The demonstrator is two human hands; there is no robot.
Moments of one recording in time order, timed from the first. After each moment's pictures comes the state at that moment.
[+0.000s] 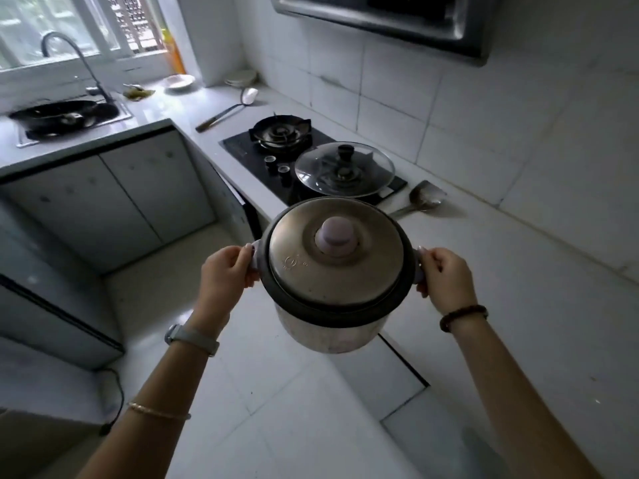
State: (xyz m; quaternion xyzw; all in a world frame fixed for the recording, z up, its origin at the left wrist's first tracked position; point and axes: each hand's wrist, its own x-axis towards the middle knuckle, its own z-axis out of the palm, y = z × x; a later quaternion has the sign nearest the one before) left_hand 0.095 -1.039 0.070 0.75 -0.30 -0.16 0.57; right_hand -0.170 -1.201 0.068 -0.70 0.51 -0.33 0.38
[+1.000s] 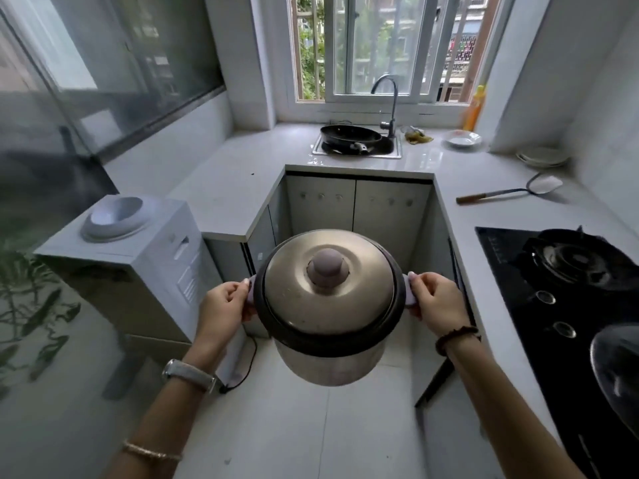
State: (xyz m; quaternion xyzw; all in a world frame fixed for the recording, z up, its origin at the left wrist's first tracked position) left_hand 0.415 -0.885 0.074 0.81 0.06 0.08 0.57; right_hand 0.383 -1.203 0.069 -0.84 0.17 -0.15 0.49
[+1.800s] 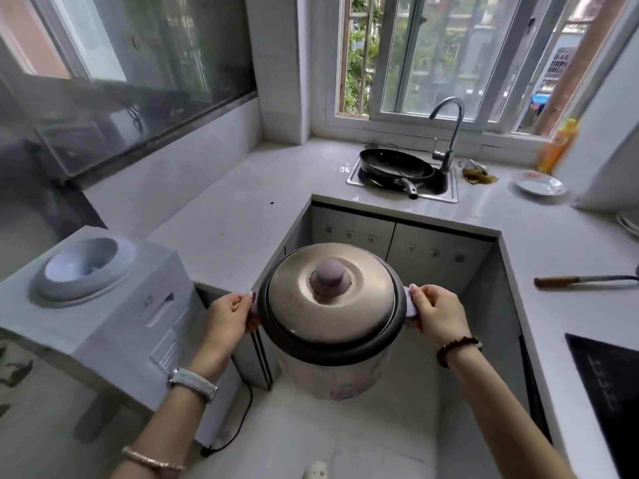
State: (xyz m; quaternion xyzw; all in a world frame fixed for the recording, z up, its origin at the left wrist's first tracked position) left_hand 0.706 -0.892 0.037 0.78 0.15 0.07 0.60; right_hand 0.709 -1.213 0.058 -0.87 0.13 -0.09 0.47
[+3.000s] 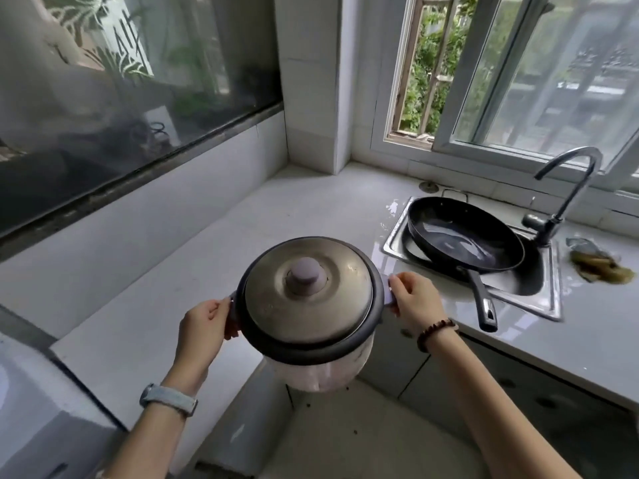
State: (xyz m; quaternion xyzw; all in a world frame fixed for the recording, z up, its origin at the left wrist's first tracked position) left_hand 1.089 -0.902 0.051 0.80 0.26 0.15 0.52; right_hand 1.196 -1.194 0.064 -0.89 0.01 0.01 0.45
